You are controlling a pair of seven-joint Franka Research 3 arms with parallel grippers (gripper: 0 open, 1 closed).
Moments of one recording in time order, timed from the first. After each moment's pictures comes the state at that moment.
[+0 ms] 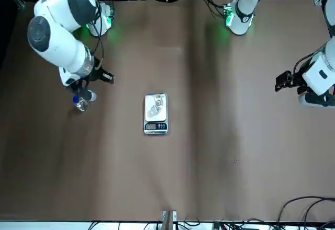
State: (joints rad) left arm -0.04 0.12 -0.01 -1.55 -0.02 1.61 0.05; right arm 0.37 0.11 0.00 -1.74 0.24 1.76 0.68
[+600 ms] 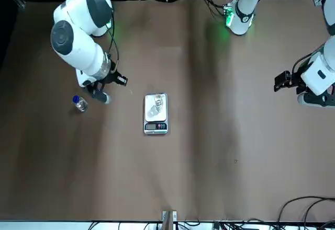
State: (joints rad) left arm -0.05 0.12 -0.01 -1.55 -0.02 1.61 0.04; right arm 0.45 0.19 0.00 -1.66 0.25 1.79 0.81
